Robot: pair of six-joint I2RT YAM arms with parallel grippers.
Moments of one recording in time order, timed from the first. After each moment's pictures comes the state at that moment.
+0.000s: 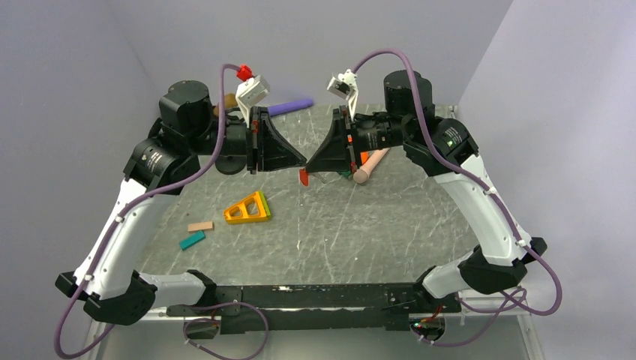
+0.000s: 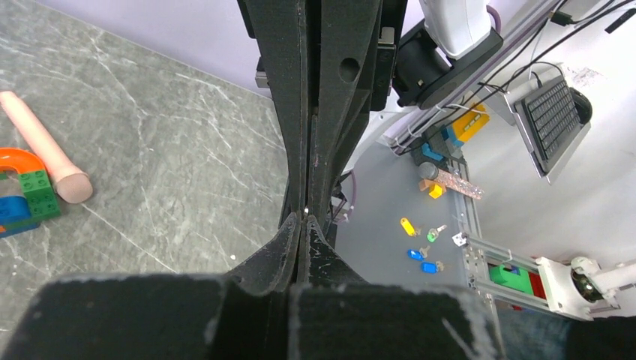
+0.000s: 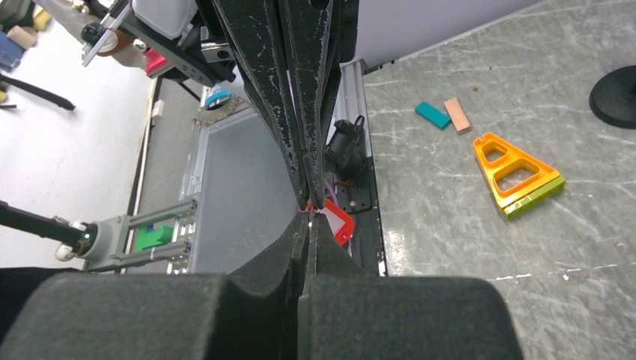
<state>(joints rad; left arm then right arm) -0.58 1.24 1.77 -0.68 0.93 -0.30 0.70 1.44 1.97 -0.85 -0.91 0.24</state>
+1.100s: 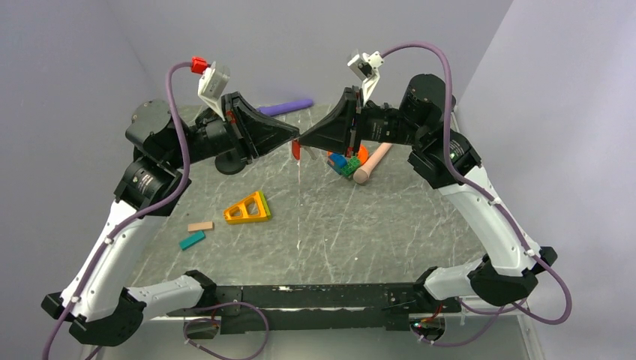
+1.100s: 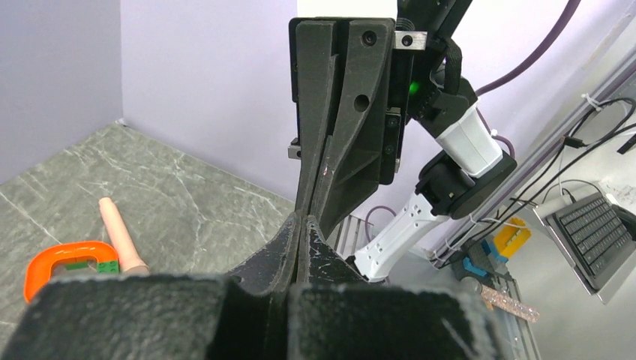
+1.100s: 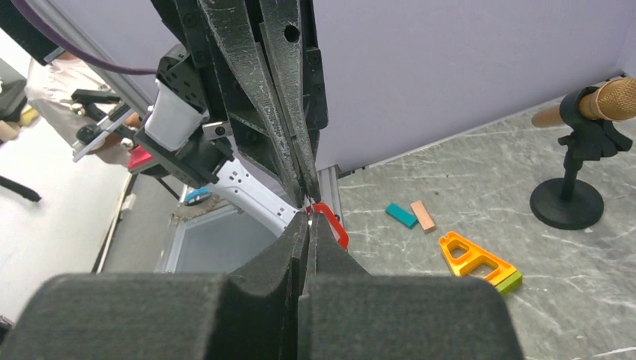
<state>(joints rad) -0.58 1.10 1.60 -0.25 0.68 -0.50 0.71 1.34 1.81 -0.39 -0.75 0.45</state>
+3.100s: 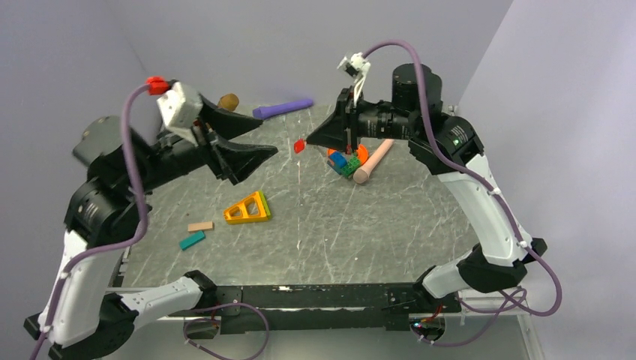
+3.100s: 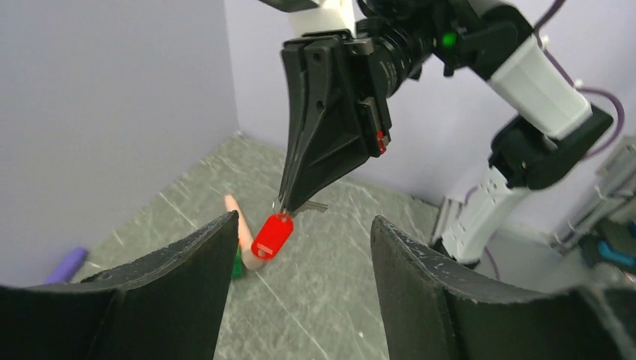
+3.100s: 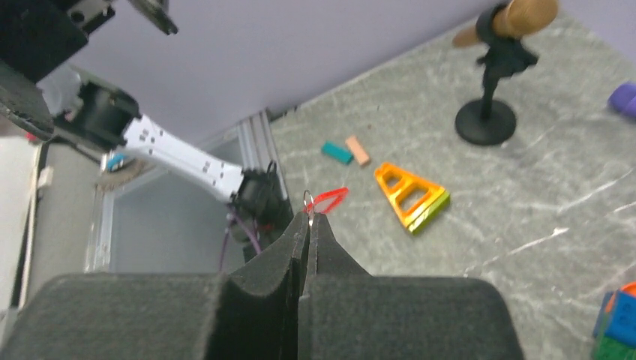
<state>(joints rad) -0.65 1.00 1.75 -0.56 0.40 -0.14 0.70 1.44 2.02 -0.75 -0.61 0.24</state>
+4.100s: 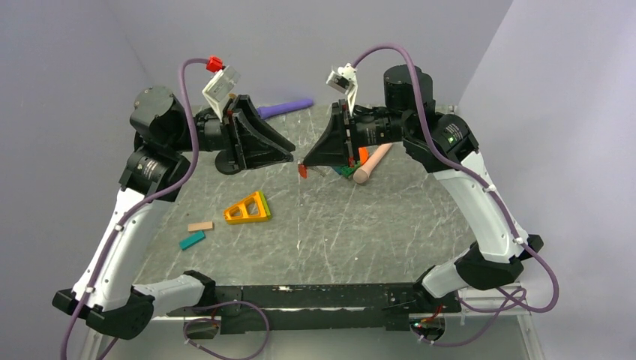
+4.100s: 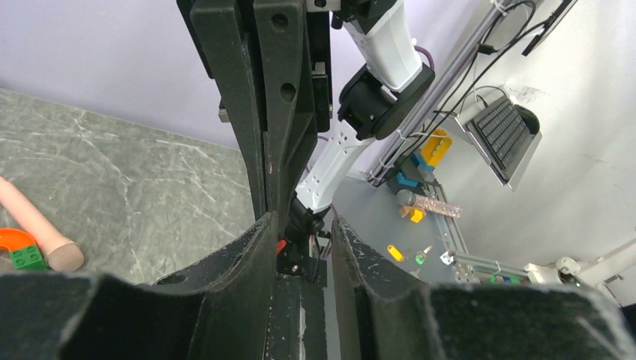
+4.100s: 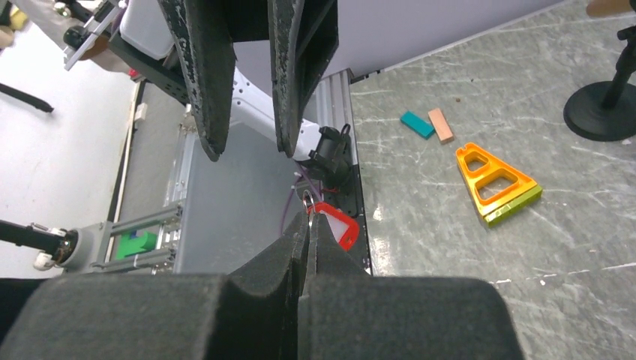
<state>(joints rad) -0.44 1.15 1.61 -0.25 1.11 -0.53 0.71 1.47 2.04 -0.87 -0.87 0.21</state>
